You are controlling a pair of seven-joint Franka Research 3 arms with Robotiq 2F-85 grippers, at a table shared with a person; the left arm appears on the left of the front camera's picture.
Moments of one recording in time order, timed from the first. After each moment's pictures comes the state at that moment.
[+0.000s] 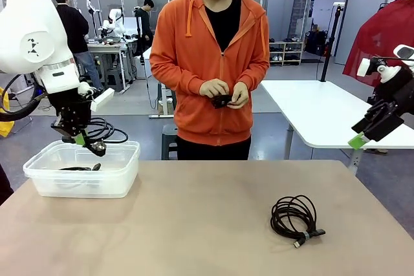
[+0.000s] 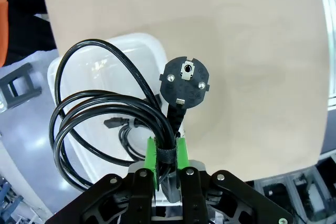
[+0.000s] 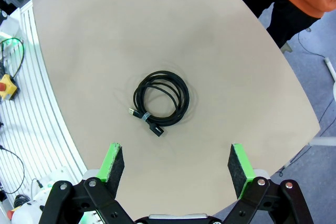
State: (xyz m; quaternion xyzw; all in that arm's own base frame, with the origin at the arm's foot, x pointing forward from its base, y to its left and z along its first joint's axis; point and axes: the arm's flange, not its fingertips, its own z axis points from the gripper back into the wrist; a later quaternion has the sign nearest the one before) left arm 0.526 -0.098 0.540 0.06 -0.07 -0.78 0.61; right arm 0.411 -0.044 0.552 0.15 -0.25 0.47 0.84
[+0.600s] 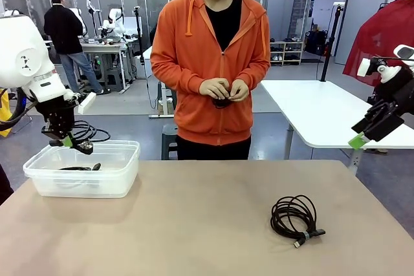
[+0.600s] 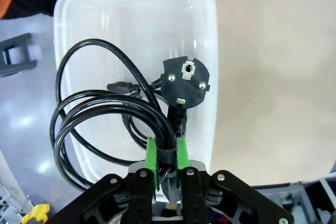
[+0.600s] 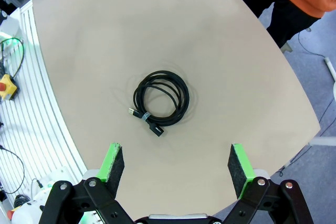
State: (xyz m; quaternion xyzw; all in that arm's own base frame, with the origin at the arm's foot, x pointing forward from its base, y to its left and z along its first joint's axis) left arm 0.581 -0.024 0.500 0.06 -0.09 -0.73 0.68; right arm 0.411 -0.044 0.552 0.15 -0.25 0.47 0.84
